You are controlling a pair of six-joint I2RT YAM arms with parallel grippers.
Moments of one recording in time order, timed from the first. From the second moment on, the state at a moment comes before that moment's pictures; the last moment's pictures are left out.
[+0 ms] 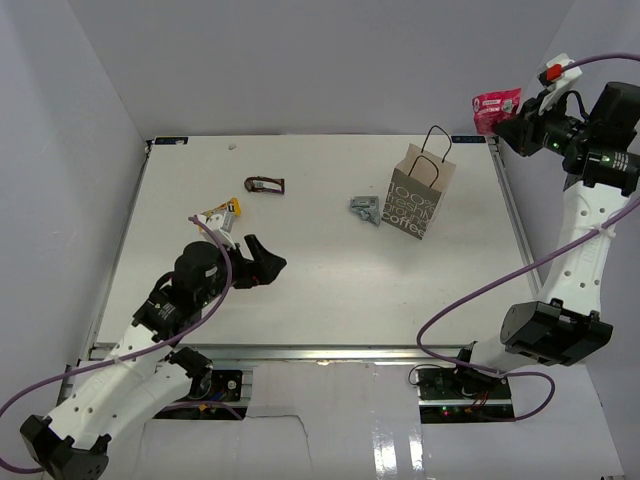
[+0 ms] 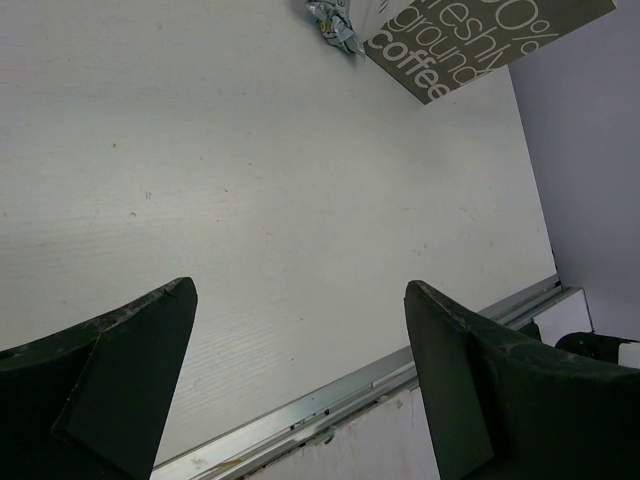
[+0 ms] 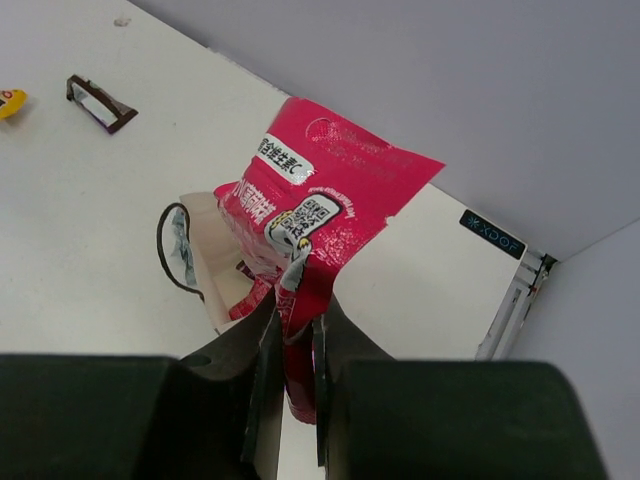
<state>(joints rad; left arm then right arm) -0.58 0.67 0.68 -0.40 0.01 -0.65 -0.34 1.47 1.87 -0.73 -0.90 -0.40</state>
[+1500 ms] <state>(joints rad) -0.57 0.89 0.77 -0.51 -0.24 -0.68 -0.02 1.44 1.46 -0.53 -0.53 -0.51</state>
